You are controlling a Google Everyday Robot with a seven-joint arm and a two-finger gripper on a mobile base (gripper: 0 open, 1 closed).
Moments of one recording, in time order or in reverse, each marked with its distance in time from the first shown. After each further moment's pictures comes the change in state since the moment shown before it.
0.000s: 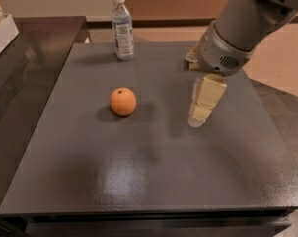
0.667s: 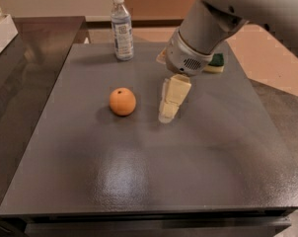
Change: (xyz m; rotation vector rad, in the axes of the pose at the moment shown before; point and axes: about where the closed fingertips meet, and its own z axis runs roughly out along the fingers) arm -0.058 -0.021 0.050 -0.041 -0.087 -0.081
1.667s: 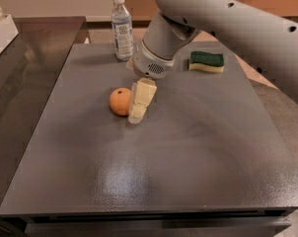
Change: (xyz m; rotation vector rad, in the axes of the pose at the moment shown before) arm -0.055 -0.017 0.060 -0.071 -0.066 -0.066
